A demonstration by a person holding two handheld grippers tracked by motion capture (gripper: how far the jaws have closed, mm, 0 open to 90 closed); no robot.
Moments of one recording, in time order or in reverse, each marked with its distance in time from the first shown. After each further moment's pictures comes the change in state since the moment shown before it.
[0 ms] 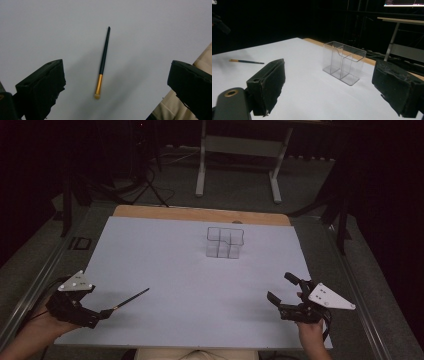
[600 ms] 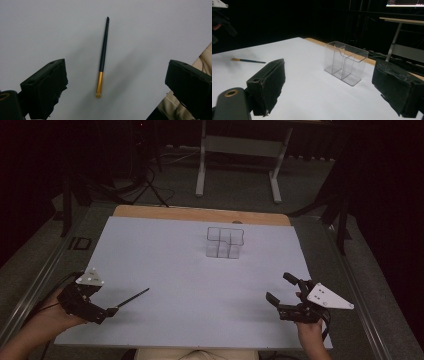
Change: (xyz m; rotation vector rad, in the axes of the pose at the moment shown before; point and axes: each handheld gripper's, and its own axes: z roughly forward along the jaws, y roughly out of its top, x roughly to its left) left arm 0.003 0.017 0.017 0.123 -0.023 0.028; right arm 0.001 0.000 0.002 0.002 0.012 -0.008
